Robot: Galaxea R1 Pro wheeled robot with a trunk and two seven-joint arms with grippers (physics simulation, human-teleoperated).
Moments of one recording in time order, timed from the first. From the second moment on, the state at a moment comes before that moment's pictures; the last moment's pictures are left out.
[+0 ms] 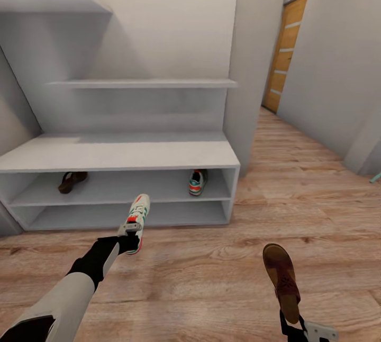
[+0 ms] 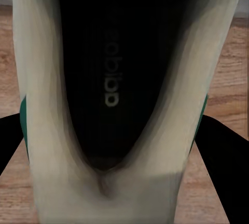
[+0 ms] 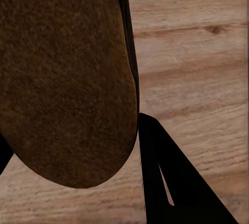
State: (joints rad) left arm -0.76 0.02 0.15 -0.48 -0.07 0.41 -0.11; right arm -0.21 -0.07 -0.43 -0.41 0.15 -0.62 0.11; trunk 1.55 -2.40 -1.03
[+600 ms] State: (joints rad) left arm -0.76 0.01 0.15 -0.48 -0.07 0.40 -0.11; right arm -0.21 -0.07 -0.43 -0.41 0.15 -0.62 0.11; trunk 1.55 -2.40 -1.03
